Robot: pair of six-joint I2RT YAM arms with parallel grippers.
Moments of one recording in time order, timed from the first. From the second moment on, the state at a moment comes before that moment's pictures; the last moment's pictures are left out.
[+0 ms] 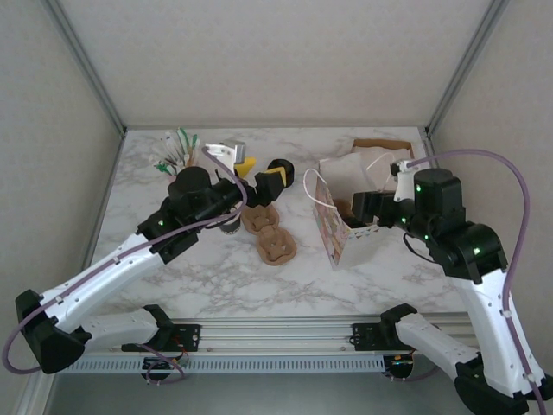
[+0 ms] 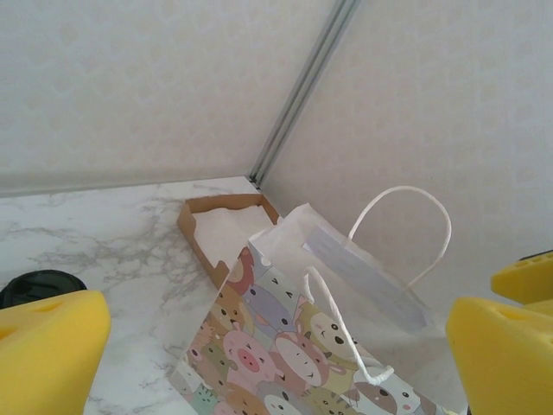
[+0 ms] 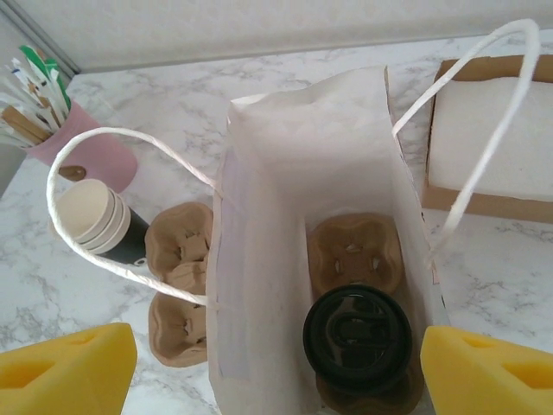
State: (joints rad) left arm -0.75 1.11 1.06 0.00 0.00 -0.45; right arm 0.42 0.87 1.39 -1.09 -0.04 0.30
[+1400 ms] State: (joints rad) left arm -0.75 0.92 0.71 0.00 -0.03 -0.62; right arm 0.42 0.61 1.12 -1.06 -0.19 0.51
